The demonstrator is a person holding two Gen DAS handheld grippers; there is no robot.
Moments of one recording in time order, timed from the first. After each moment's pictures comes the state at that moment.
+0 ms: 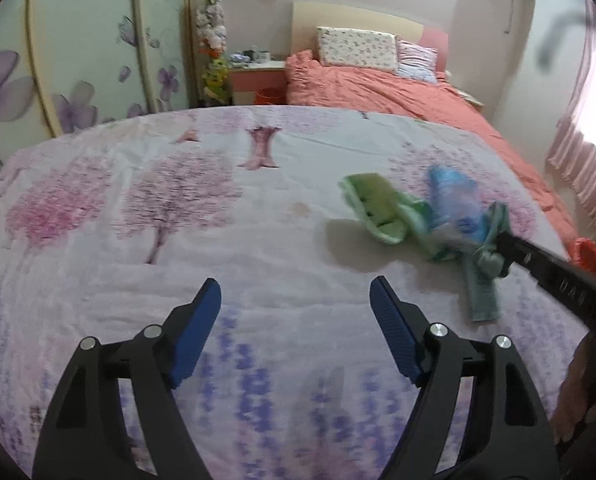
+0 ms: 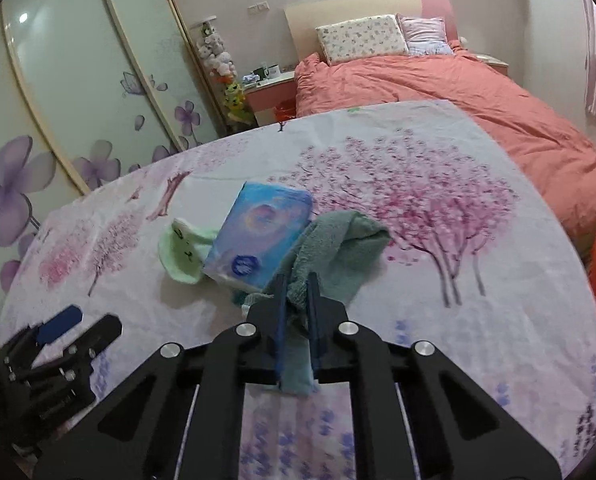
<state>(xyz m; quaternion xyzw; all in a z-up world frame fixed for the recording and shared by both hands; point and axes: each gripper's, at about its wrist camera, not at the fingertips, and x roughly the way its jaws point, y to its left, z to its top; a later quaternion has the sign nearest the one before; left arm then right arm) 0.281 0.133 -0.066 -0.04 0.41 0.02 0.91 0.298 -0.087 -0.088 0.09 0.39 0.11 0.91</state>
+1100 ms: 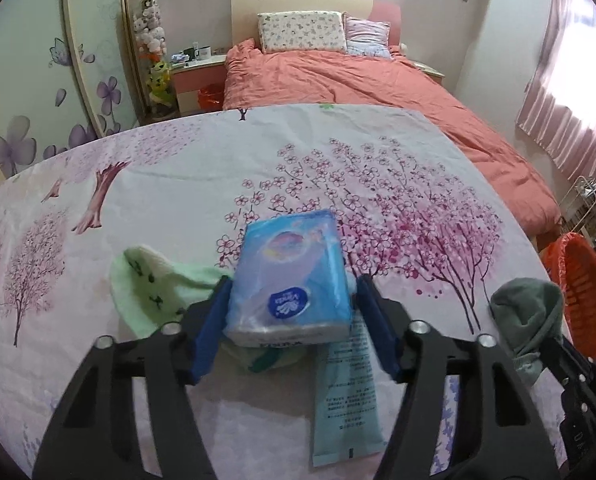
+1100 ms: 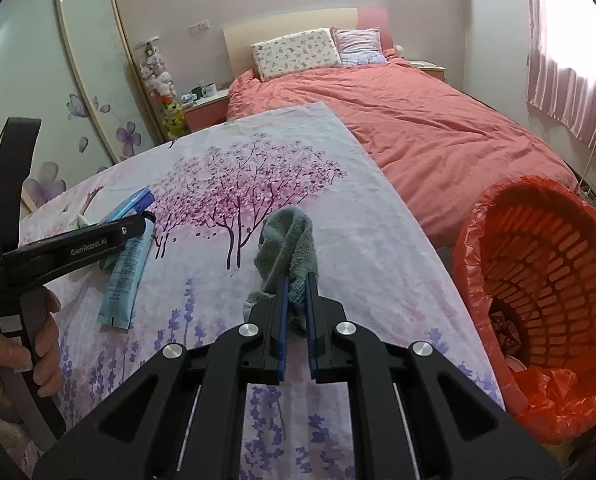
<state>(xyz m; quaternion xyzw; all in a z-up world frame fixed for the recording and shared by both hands) 0.373 0.007 -0.081 0.00 0.43 -0.05 0.90 0.261 -0.197 -0.102 0.08 0.37 0.01 0.93</state>
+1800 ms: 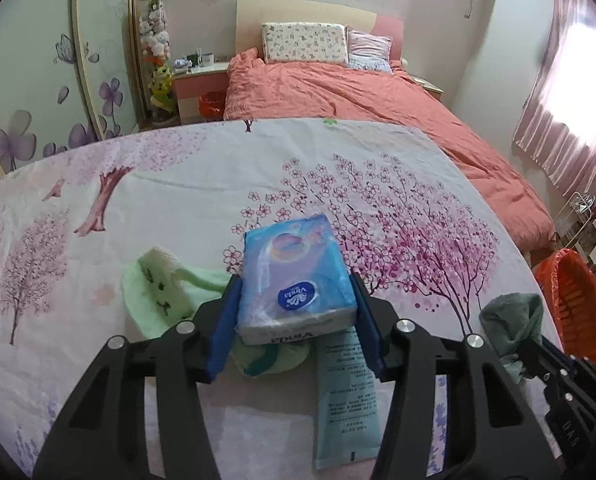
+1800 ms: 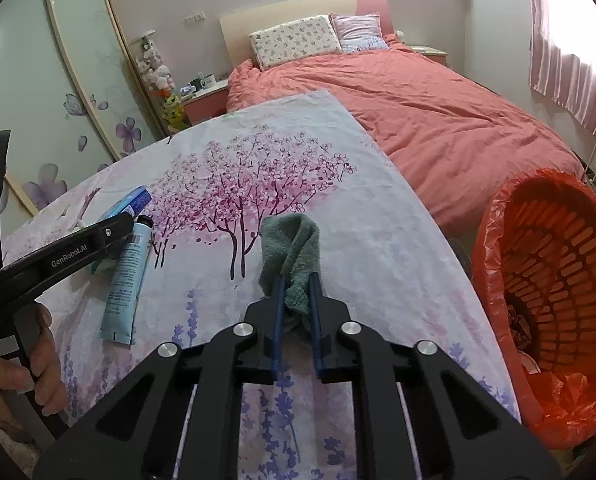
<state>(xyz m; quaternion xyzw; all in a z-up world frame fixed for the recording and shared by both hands) 0.371 0.016 -0.075 -0.02 0.40 -0.04 0.91 0.272 -0.200 -0.103 0.10 0.39 0.02 0.92</state>
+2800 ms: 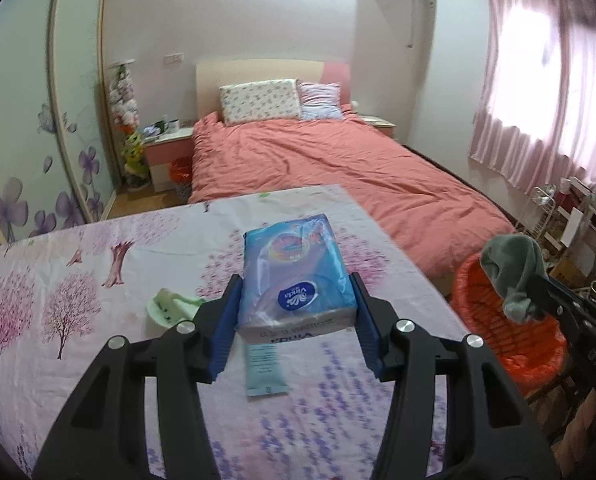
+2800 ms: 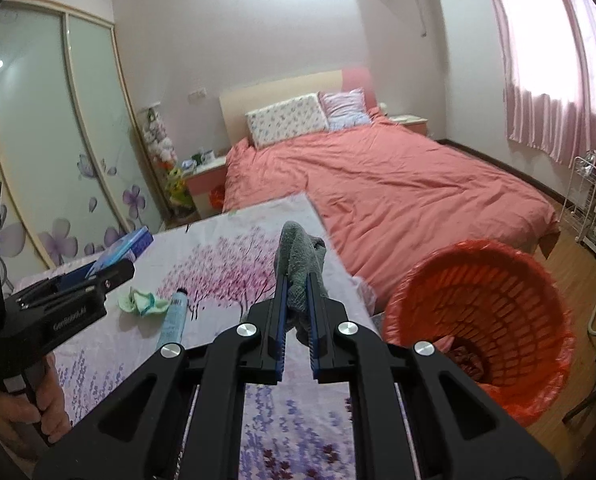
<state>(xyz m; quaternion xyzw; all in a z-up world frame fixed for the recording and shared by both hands) 0.268 -0.028 0.024 0.02 0.31 -0.12 0.94 0.190 -0.238 -0.013 0.11 0.25 -0.01 0.96</state>
